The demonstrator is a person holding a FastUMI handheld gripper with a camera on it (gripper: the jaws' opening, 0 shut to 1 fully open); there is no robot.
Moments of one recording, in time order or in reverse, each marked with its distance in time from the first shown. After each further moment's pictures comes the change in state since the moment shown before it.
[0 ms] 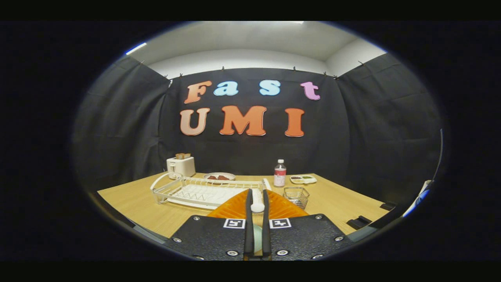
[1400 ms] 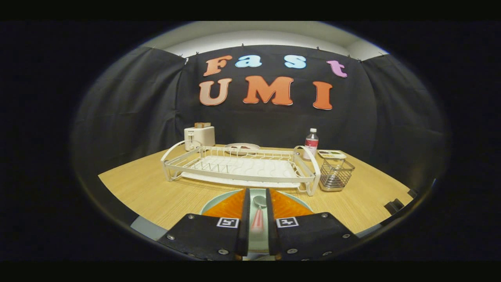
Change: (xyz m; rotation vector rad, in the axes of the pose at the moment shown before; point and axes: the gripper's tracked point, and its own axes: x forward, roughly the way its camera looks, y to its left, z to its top) arm 0.030 0.062 -0.093 -0.031 0.239 0.097
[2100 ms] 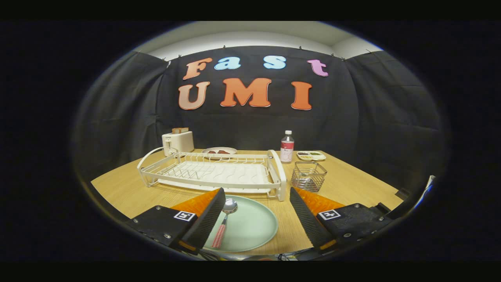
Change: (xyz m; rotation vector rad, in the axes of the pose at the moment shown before) arm 0.001 -0.078 0.029 0.043 -0.033 -0.118
